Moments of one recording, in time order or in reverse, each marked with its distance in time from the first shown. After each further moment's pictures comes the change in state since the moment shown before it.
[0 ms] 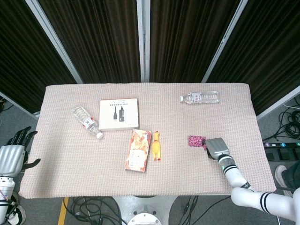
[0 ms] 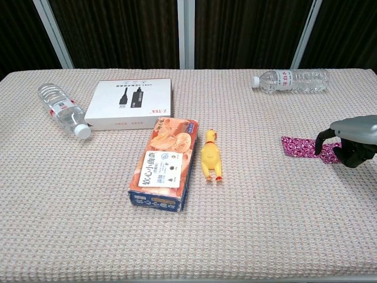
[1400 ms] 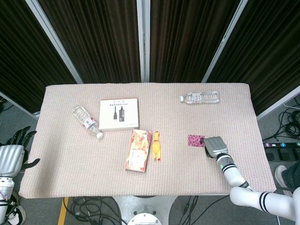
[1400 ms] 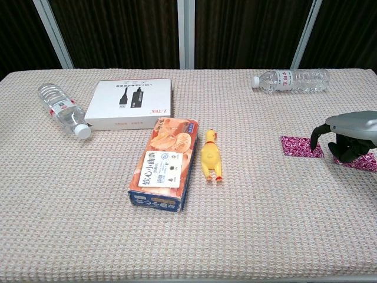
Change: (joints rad) left arm 0.002 0.002 -0.001 0.002 -0.001 0.004 -0.008; right arm 0.010 -0.008 0.017 -0.010 -0.004 0.009 0.000
